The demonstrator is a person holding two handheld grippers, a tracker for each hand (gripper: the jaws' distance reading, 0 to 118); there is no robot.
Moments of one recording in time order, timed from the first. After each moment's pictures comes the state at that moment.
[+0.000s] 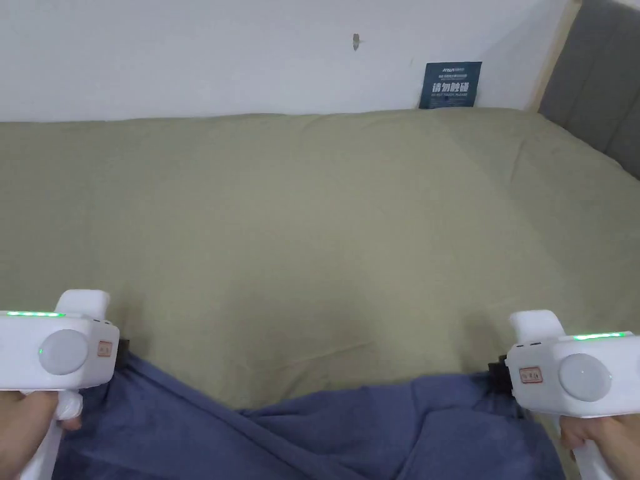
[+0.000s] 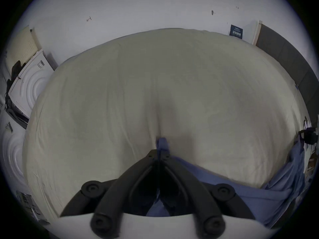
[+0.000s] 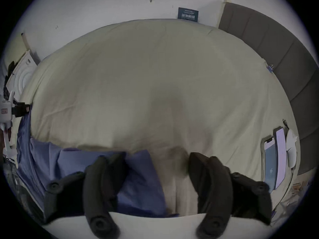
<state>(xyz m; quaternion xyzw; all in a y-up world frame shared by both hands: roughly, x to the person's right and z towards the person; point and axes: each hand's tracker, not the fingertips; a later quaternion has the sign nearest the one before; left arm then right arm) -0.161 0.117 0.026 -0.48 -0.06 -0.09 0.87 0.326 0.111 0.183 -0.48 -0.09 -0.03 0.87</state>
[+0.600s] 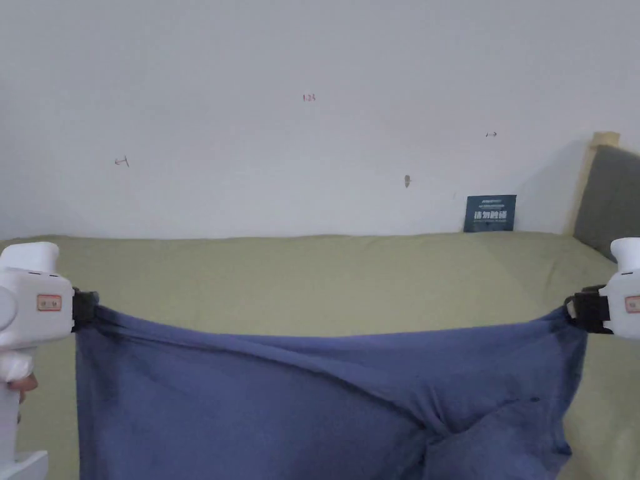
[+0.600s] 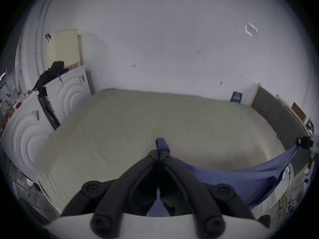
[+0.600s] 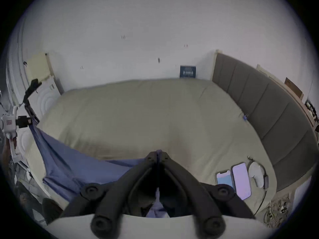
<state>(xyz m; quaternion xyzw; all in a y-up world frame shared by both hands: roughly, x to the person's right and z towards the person) -0.286 0.367 0.164 -0.29 -0.01 0.01 0.96 0.310 0.369 0.262 -0.29 -0.05 -0.03 0.96</state>
